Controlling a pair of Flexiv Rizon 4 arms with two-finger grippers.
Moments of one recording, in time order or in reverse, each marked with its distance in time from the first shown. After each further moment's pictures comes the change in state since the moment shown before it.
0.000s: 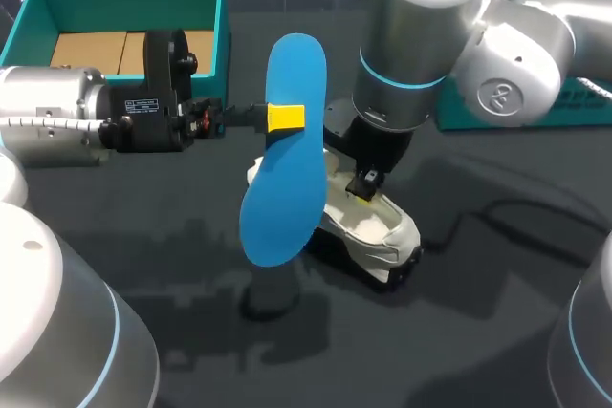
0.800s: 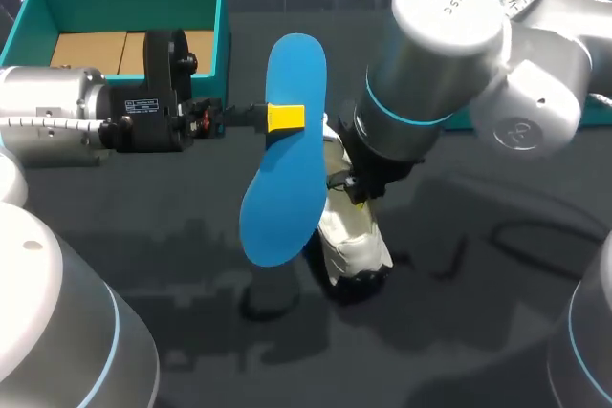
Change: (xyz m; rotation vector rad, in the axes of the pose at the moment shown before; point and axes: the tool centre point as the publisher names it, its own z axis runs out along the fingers) left arm 0.000 0.000 0.000 0.000 0.000 0.000; right arm 0.025 0.004 -0.012 -0.147 -0.072 0.645
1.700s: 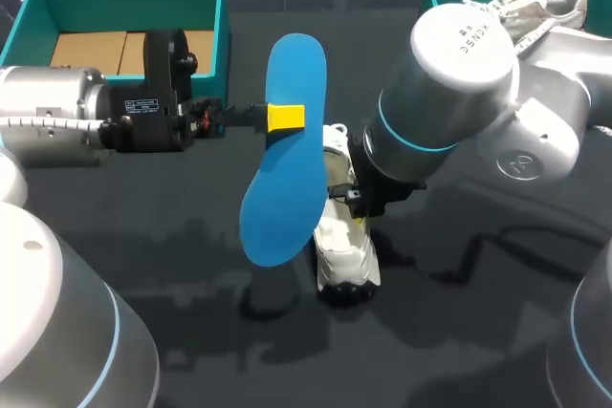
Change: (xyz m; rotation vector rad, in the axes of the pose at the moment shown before) left arm 0.000 0.000 0.000 0.000 0.000 0.000; right arm -0.002 -0.008 0.037 -0.007 0.059 0.145
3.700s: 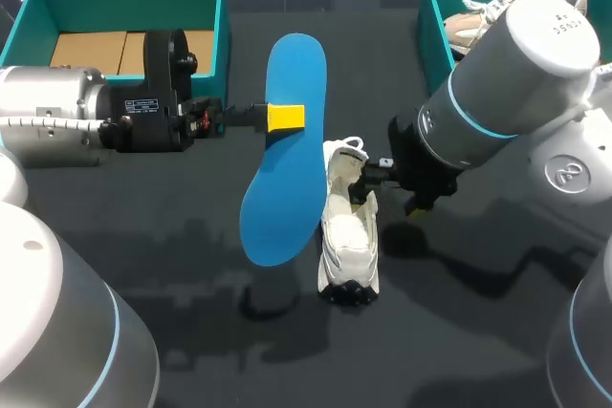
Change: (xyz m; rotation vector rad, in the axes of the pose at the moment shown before) left arm 0.000 0.000 0.000 0.000 0.000 0.000; right arm -0.027 0.004 -0.019 -0.002 0.163 0.105
